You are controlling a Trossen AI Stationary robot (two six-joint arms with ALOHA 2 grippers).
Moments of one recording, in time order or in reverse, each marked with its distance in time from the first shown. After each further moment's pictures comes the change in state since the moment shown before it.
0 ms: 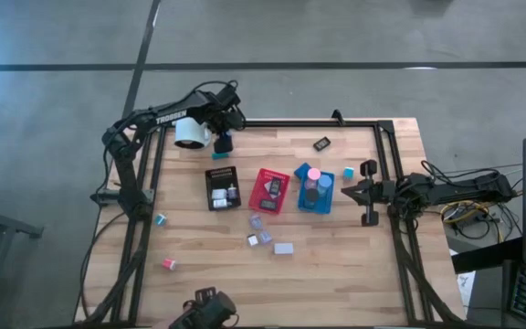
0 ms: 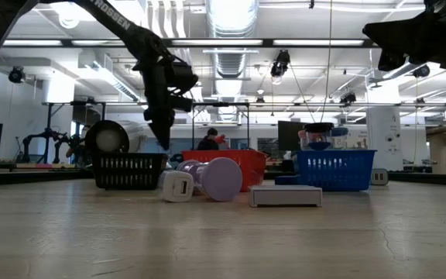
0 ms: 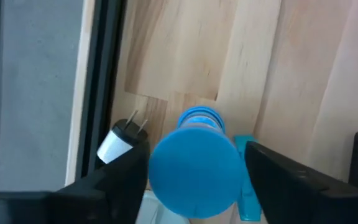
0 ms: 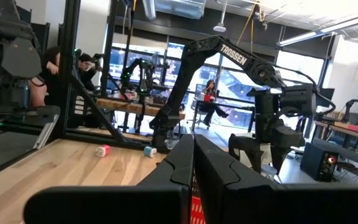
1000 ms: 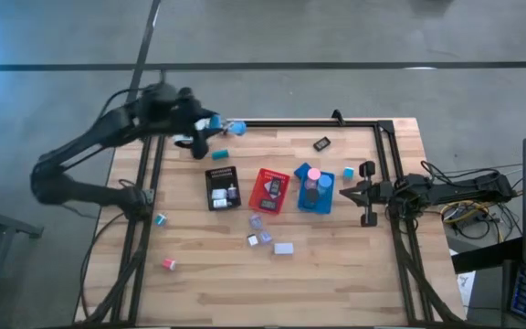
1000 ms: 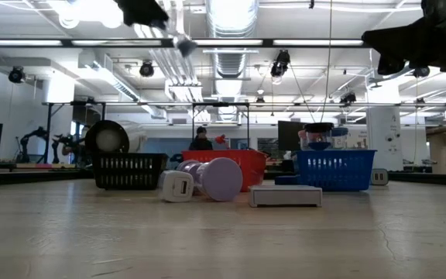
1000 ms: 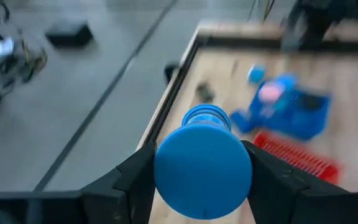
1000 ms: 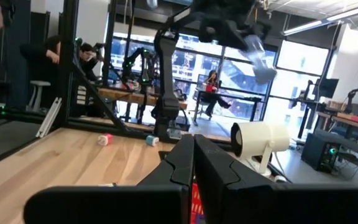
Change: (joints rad) left arm -0.239 -0.724 -0.107 0.174 0.058 -0.339; right arm 0.000 0.002 0.000 -0.045 -0.001 0.008
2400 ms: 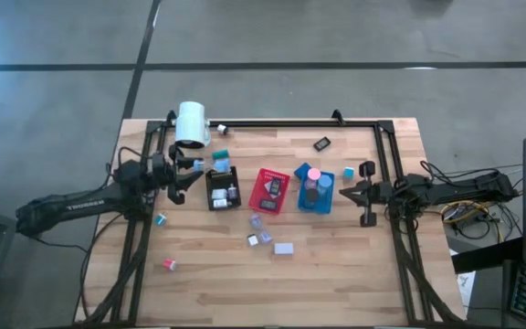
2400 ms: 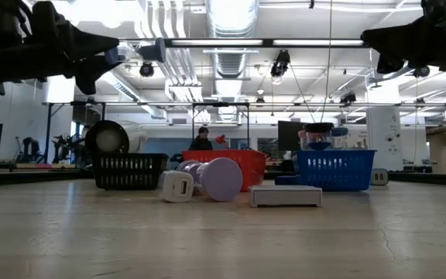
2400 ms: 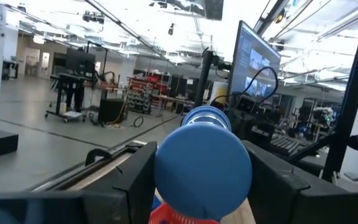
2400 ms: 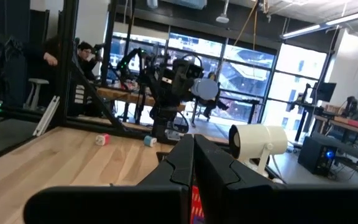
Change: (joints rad) left arm -0.115 -0.748 -1.326 1.332 0.140 -0.450; right arm 0.000 0.024 0.000 0.027 0.002 -0.023
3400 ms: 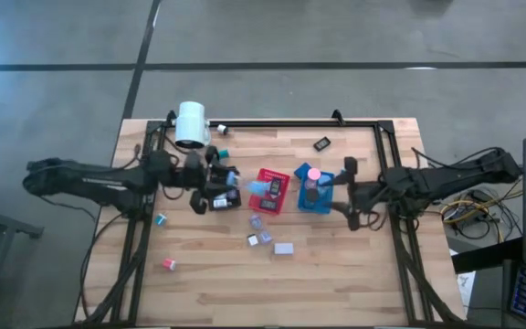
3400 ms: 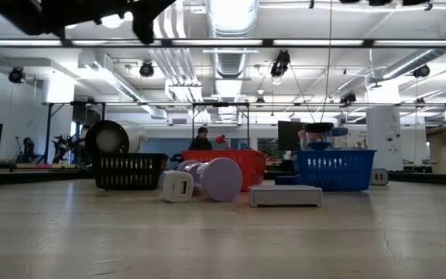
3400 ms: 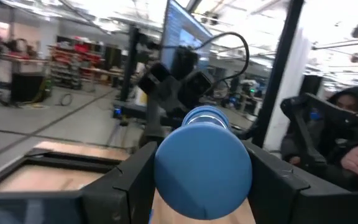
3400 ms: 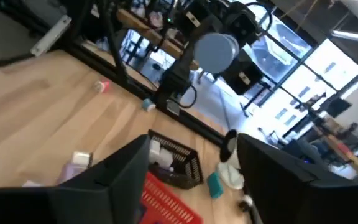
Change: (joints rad) left arm -0.294 0.611 0.501 0.036 0.029 -0.002; right arm 0.114 0.534 0.589 -0.368 0.080 -0.348
